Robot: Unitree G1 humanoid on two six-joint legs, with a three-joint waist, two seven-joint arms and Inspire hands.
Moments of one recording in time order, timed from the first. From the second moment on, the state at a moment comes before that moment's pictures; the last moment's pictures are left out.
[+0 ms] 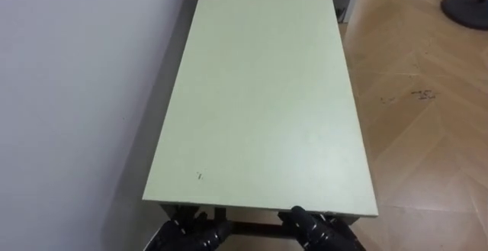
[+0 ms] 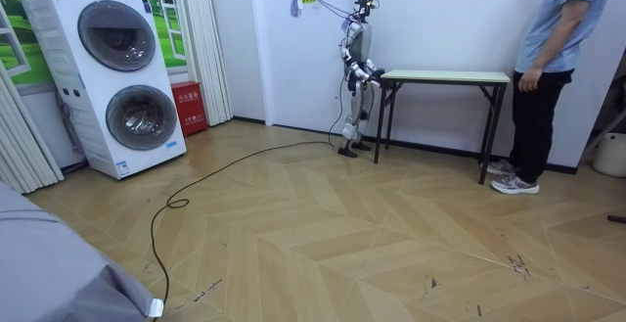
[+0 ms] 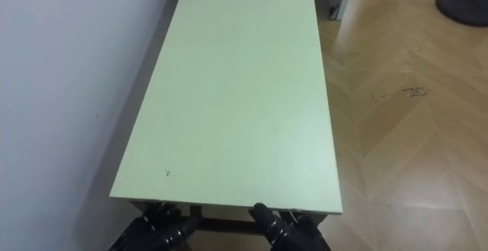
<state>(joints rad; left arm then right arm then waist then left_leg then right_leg) 0.41 0.22 -0.26 0.34 -0.81 -0.05 -0.23 0.39 -0.28 0.29 0.40 1.10 -0.04 0.44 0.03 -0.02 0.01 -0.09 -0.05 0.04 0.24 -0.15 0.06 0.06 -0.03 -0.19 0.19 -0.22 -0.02</state>
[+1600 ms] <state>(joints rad) 0.37 0.19 0.00 1.05 -0.56 -0.05 -0.01 0.25 -0.24 0.03 1.19 0.61 -0.02 0.21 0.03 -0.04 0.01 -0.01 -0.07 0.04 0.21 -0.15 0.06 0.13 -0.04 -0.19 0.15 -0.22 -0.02</state>
